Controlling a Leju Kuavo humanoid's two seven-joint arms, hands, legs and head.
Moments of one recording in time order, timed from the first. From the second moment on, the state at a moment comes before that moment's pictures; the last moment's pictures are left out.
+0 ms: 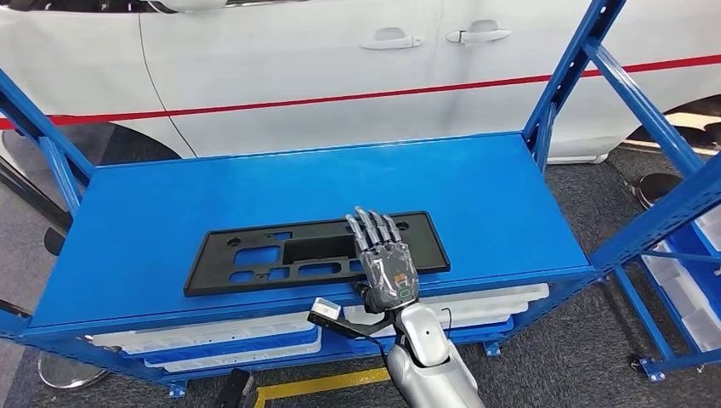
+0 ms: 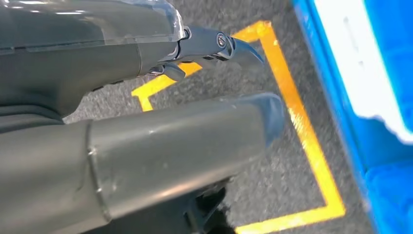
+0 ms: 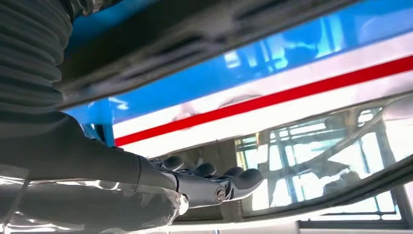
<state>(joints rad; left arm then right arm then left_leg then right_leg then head) -0.21 -0.22 0.98 -0.21 -1.16 -0.02 -0.34 -0.31 0.33 0.18 -1.00 1.42 -0.70 -0.19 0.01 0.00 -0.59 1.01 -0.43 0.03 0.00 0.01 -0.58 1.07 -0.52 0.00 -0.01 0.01</state>
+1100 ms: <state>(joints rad) -0.22 -0.22 0.97 -0.21 -1.13 0.02 -0.35 -0.31 0.34 0.11 -0.98 1.31 -0.70 -0.24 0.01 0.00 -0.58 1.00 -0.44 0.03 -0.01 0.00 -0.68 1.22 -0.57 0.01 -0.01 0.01</state>
